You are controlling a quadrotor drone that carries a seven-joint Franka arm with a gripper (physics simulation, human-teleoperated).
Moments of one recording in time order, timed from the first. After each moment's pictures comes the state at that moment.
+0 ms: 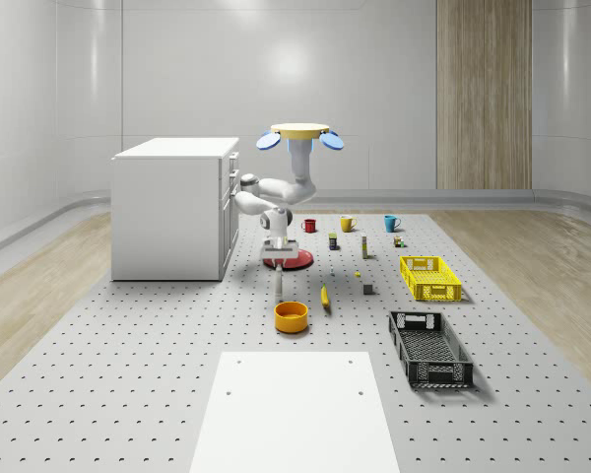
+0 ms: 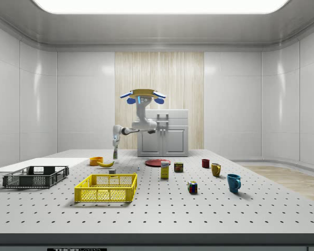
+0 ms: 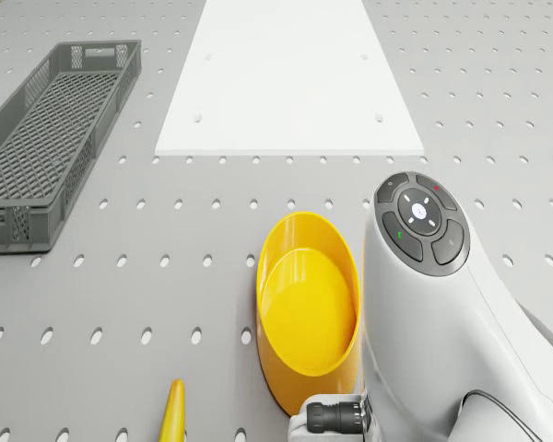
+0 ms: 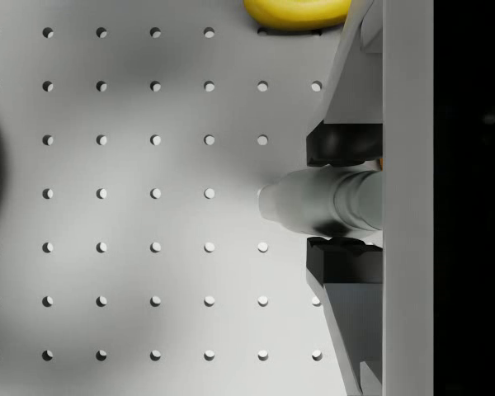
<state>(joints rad) -0.98 -1.57 1.33 -2.74 -1.79 1.67 1.37</state>
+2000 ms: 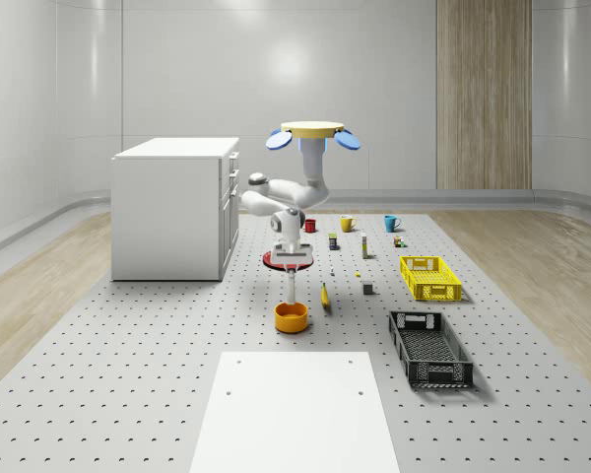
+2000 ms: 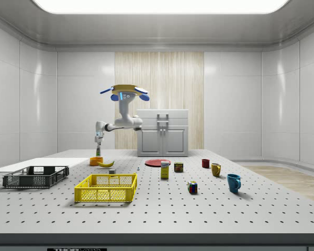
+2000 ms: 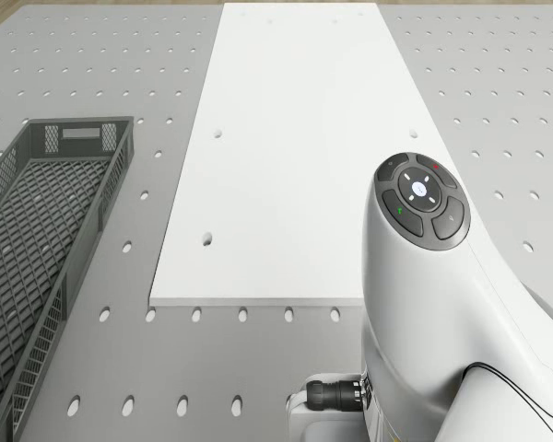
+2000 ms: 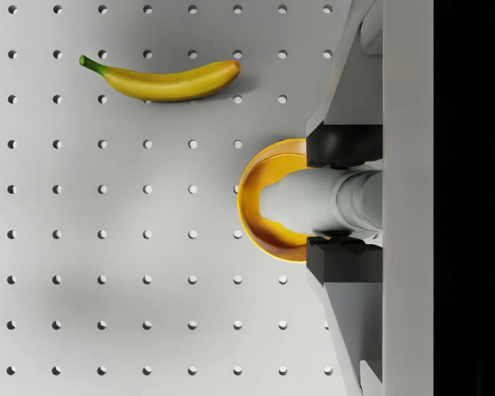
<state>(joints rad) -0.98 -1.60 1.37 -2.75 -1.74 1.68 1.38</state>
